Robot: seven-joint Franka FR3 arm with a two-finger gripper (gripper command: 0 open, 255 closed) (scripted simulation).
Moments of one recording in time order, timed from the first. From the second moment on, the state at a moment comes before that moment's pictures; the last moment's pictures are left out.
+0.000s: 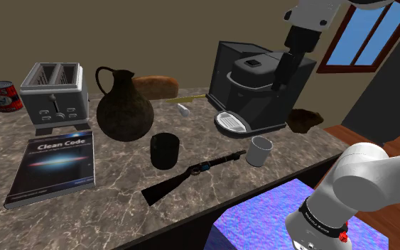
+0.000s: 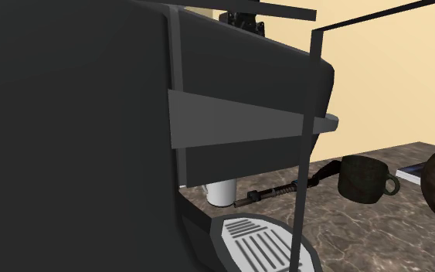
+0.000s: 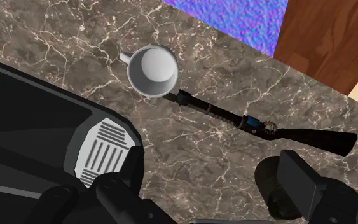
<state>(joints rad) -0.01 -0.84 0.06 -2.28 0.05 1.49 -0.07</state>
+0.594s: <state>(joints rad) -0.01 -0.88 0.07 -2.54 0.03 1.67 -0.08</state>
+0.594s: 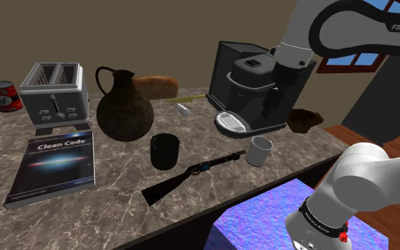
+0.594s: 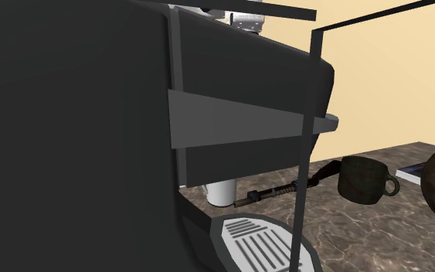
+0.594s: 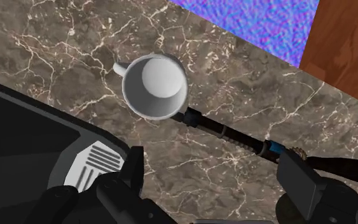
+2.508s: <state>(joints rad) -0.03 -0.77 0.10 -2.94 -0.01 2.15 -0.09</state>
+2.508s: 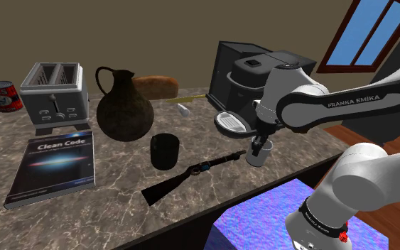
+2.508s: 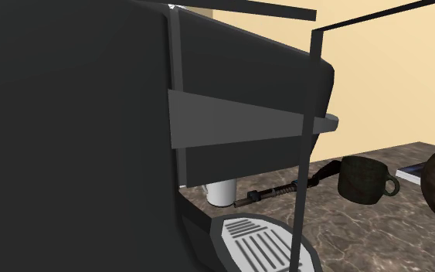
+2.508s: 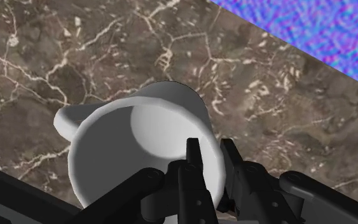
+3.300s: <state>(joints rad) -0.03 -0.80 0.09 -2.91 -0.01 2.08 -0.09</state>
